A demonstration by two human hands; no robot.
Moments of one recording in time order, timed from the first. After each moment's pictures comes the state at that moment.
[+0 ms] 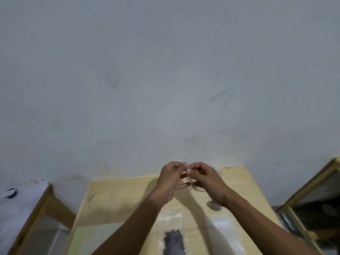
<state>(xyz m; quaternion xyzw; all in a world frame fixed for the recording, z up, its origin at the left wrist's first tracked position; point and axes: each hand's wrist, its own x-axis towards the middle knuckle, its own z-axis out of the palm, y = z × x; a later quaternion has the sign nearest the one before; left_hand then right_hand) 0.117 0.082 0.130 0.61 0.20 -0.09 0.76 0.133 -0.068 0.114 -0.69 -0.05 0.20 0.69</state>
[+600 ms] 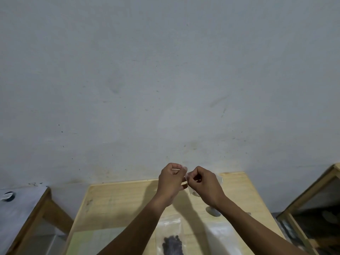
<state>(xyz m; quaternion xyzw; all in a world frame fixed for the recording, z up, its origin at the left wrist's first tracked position) 0.122 0.076 0.124 0.64 0.19 -0.01 0.74 0.131 -0.059 0.116 -0.83 -0.09 0.06 0.55</state>
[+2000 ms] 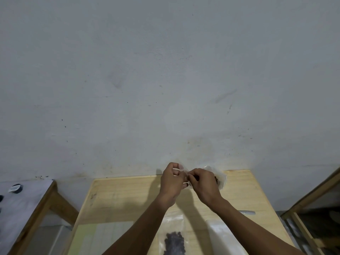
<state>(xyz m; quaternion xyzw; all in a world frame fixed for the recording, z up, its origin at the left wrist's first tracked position) 0.123 0.081 0.095 0.68 0.21 0.00 0.70 0.144 -0.046 0.084 -0.88 -0.11 0.02 0.46</state>
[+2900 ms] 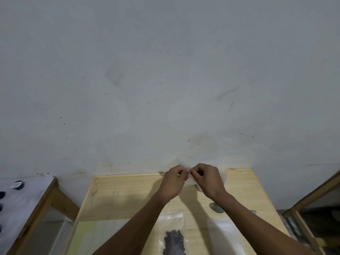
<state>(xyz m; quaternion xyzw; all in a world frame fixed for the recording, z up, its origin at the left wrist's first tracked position) 0.127 0.086 0.093 0.82 0.10 -0.06 0.56 0.162 -0.058 0.084 -0.88 -0.10 0.04 0.47</state>
